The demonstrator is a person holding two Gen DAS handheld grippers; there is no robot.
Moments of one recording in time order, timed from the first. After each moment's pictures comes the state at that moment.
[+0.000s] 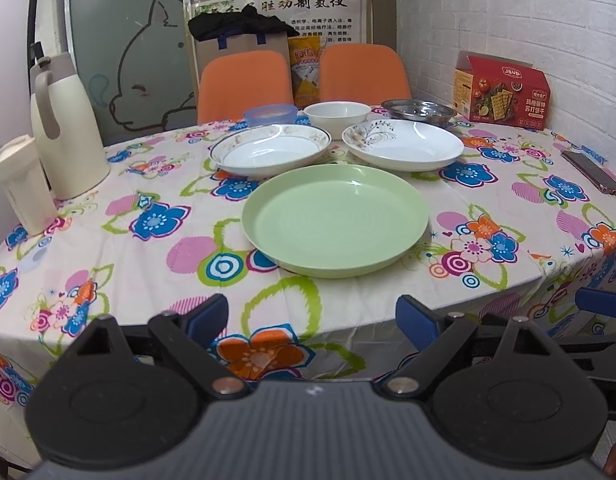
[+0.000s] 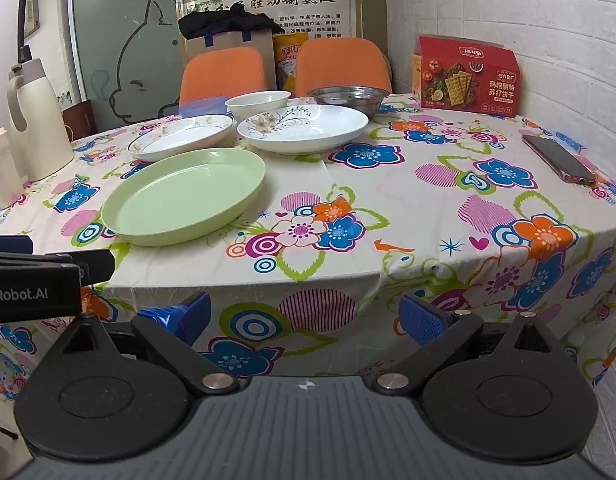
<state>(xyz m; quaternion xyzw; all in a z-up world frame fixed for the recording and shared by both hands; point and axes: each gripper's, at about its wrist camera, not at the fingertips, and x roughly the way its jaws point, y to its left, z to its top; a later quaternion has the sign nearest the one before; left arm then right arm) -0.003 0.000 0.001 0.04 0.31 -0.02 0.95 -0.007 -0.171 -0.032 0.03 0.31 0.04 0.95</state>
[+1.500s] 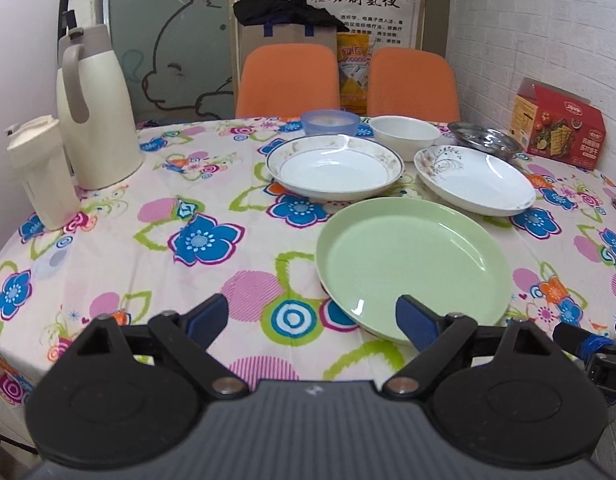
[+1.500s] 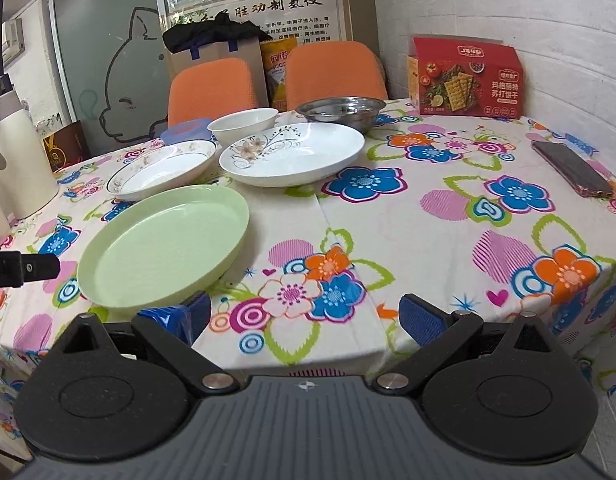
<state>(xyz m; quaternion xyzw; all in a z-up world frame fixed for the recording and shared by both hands) 0.063 0.060 0.016 -0.01 0.33 0.03 0.94 0.053 -0.178 -0.021 0.06 0.31 0.04 0.95</state>
